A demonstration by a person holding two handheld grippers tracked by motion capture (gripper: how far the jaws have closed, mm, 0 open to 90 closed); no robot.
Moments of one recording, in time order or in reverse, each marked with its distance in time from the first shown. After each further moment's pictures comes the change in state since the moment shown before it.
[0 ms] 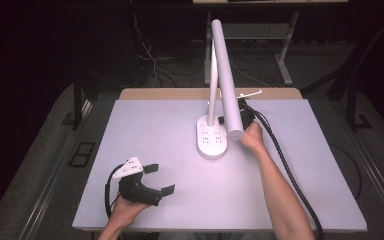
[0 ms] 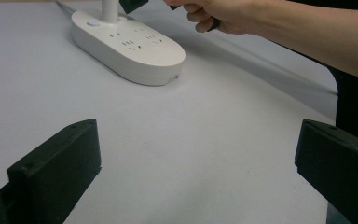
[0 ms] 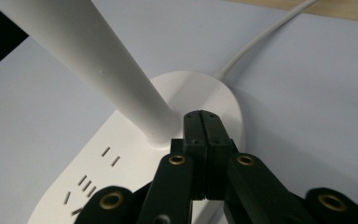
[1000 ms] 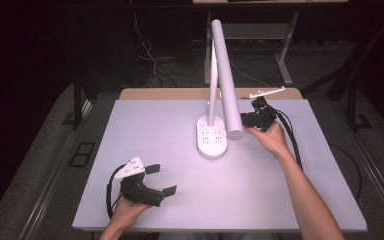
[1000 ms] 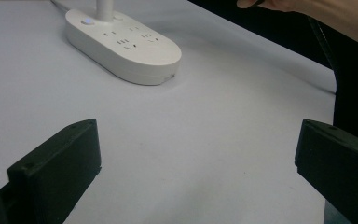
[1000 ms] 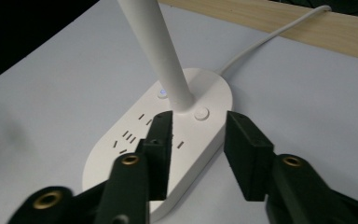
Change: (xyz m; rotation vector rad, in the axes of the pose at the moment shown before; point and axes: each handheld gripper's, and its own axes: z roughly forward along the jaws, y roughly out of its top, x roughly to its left) left arm -0.002 0.000 0.003 0.004 -0.008 0.002; right arm 0.018 -0.006 -0.081 -0.031 -0.017 -0.069
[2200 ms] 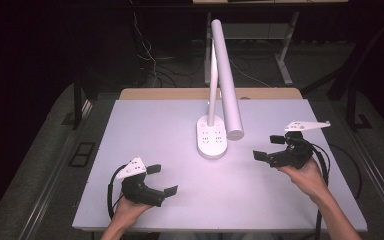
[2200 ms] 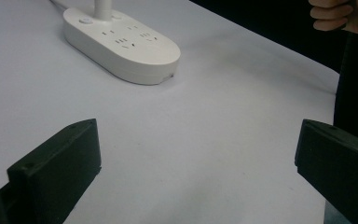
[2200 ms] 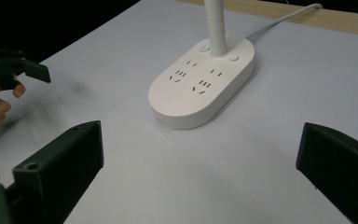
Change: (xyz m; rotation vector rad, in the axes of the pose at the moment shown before) left arm -0.001 0.000 0.002 0.004 -0.001 -0.001; right arm 0.042 -0.087 -0.098 -0.100 0.014 -0.056
